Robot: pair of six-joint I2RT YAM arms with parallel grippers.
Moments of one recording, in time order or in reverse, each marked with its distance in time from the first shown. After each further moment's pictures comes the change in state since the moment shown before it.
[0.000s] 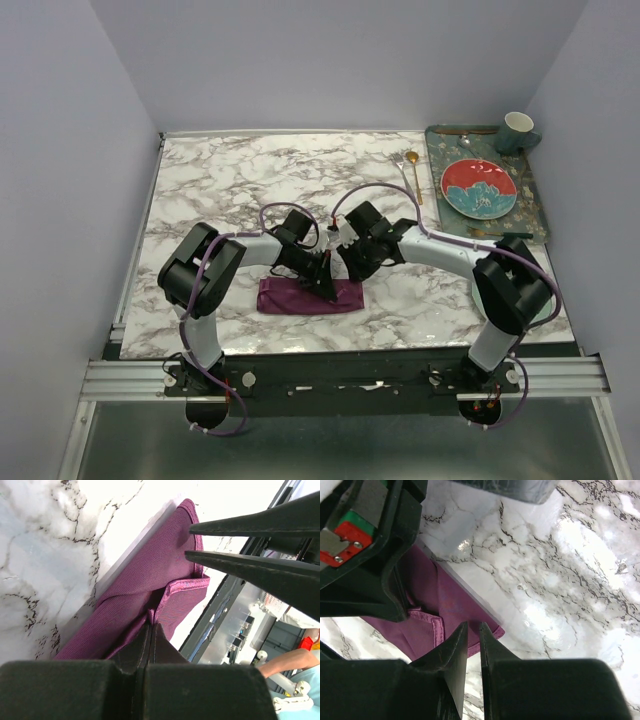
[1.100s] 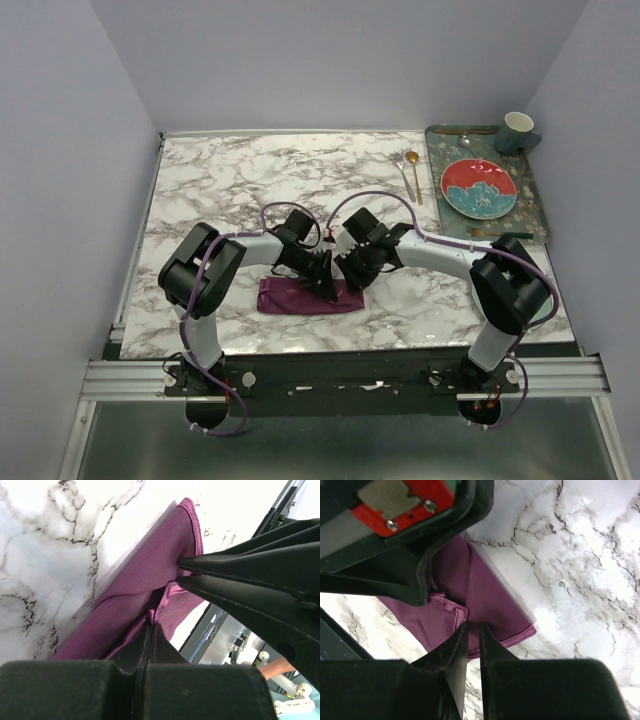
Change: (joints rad) left arm -0.008 0.000 0.013 -0.022 -0.016 0.004; right arm 0.026 0.012 -0.027 -0.016 -0.093 -0.063
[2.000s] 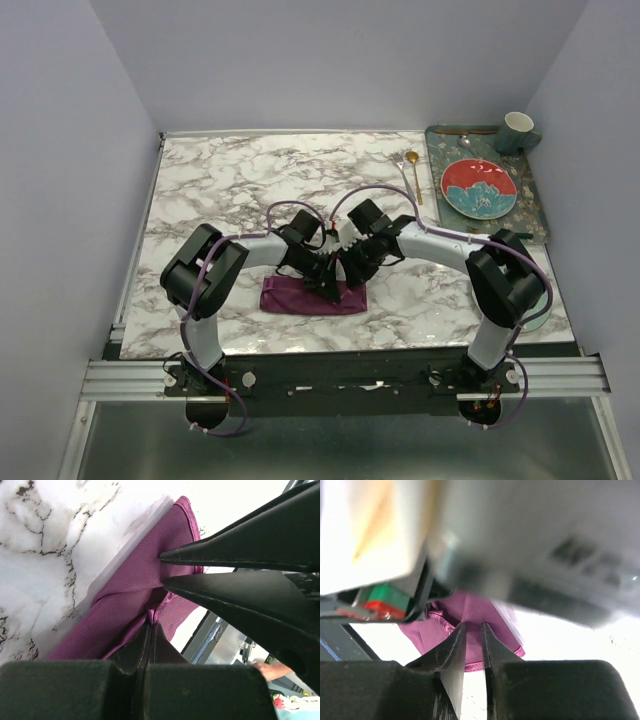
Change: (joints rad) left arm -0.040 0.000 0.024 -0.019 -0.027 0.032; right arm -0.066 0.052 0.052 -0.018 -0.109 -0.035
